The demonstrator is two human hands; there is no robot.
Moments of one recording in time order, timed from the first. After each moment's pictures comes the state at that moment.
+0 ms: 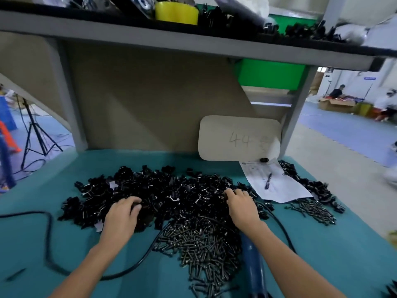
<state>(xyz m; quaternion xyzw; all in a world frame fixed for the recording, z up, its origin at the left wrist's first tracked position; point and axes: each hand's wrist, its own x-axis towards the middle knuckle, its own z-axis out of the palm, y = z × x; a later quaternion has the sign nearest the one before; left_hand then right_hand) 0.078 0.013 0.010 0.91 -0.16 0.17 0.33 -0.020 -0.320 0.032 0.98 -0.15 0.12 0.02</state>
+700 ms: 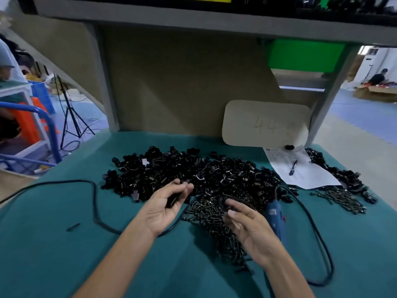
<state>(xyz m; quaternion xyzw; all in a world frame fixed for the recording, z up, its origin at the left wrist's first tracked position) -0.010 0.001 0.079 0.32 0.07 -0.28 0.90 -0.127 -0.202 0.047 0.50 -0.15 0.04 -0.85</state>
